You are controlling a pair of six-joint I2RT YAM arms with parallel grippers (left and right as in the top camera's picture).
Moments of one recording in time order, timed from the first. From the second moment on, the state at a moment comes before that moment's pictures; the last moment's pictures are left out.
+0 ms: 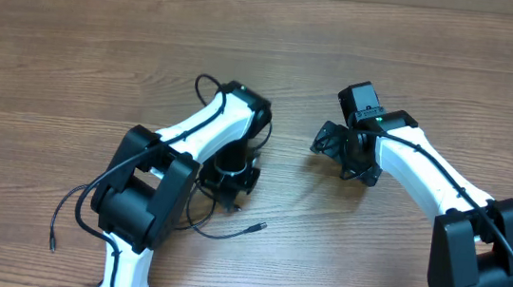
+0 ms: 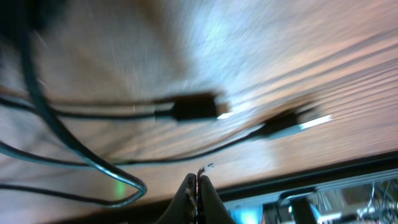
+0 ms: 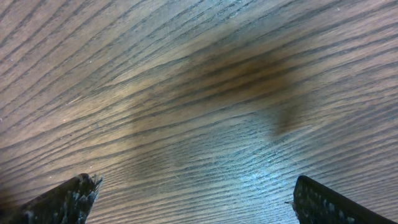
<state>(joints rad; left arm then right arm) -0.52 2.07 1.47 -1.42 0.23 -0.18 0.33 1.77 1.14 -0.76 -0.03 0.77</state>
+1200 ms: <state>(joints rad) -0.52 2.07 1.52 -1.04 -0.05 -0.39 0.33 1.77 1.14 -0.76 -0.03 0.77</state>
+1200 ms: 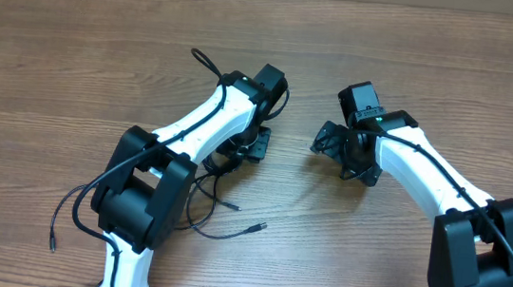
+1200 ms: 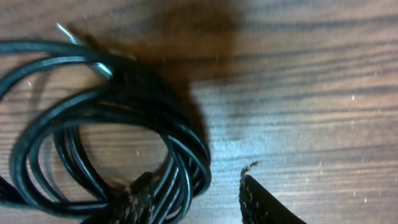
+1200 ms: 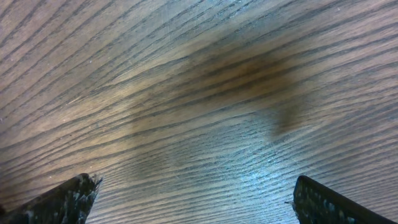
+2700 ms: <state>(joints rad) -0.31 2.06 1.65 -0.94 0.69 -0.12 0.33 1.77 1.14 -0.76 -0.05 0.77</state>
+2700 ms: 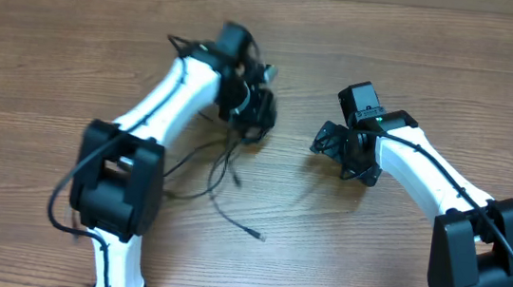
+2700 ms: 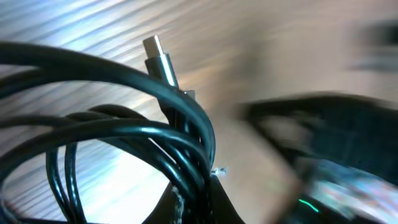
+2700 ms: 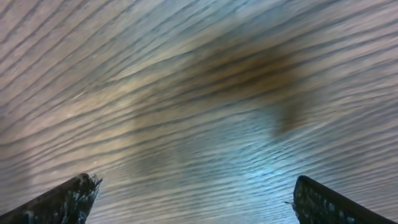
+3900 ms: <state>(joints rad) -0.04 2.06 1.71 -0.94 1.50 -0.44 0.50 1.73 1.14 -0.10 -0.77 0.40</state>
